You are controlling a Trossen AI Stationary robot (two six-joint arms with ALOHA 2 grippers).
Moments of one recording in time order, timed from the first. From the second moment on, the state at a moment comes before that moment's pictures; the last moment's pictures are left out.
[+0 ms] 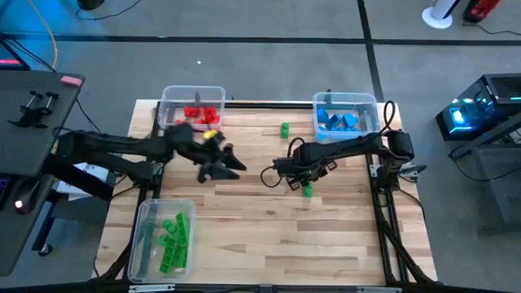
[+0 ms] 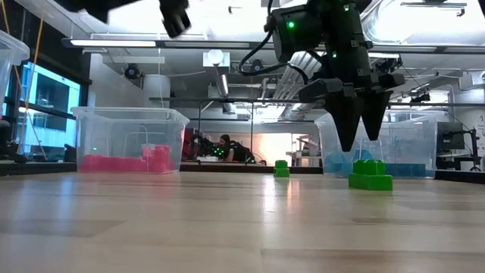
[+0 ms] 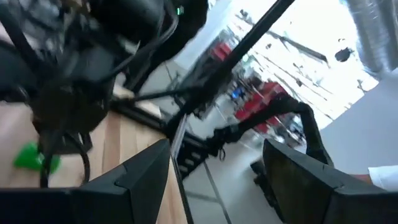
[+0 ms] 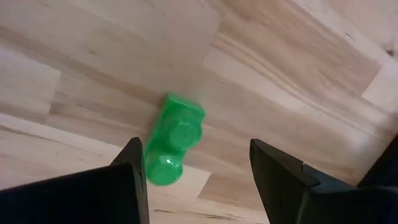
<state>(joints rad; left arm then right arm) 0.09 1.13 0.70 0.43 0.50 -0.69 0.02 1.84 1.36 -1.28 0.05 1.12</state>
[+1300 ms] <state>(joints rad) 0.10 0.89 0.70 0.16 0.25 -0.62 0.10 1.69 0.91 -0.67 0.00 1.48</state>
